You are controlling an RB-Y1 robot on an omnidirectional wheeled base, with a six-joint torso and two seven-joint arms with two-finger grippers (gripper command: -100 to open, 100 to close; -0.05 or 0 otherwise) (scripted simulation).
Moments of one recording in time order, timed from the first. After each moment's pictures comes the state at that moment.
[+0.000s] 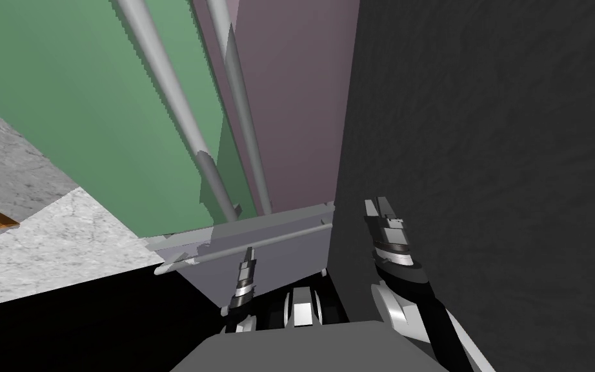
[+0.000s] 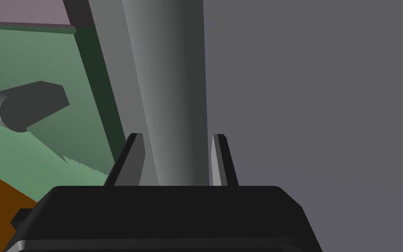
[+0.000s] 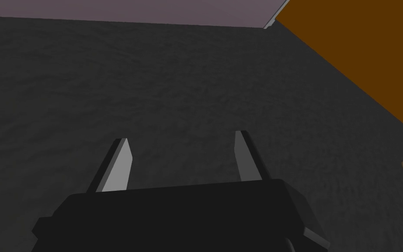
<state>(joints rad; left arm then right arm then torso) 0.14 0.04 0.06 -0.95 0.06 -1.26 -0.09 0.54 -0.02 -0.04 -2.40 0.04 -0.57 0.15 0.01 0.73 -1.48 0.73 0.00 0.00</state>
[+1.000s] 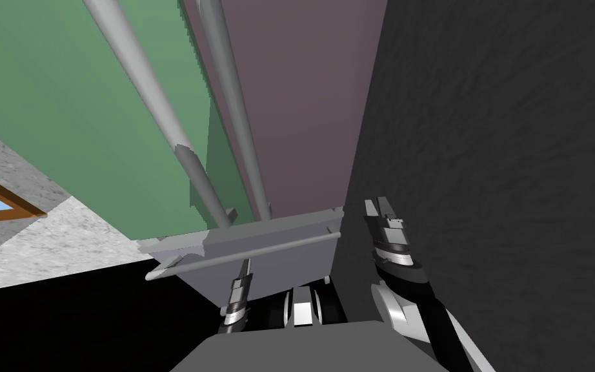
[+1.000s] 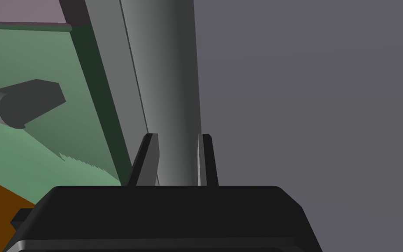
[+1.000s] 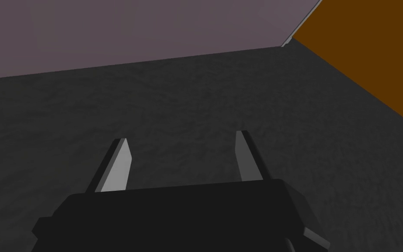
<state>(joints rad) 0.35 0.01 0.07 -1.11 -0.07 -1.28 0.00 0.54 -0.02 -0.04 -2.40 0.04 -0.57 0.15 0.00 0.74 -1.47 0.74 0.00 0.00</state>
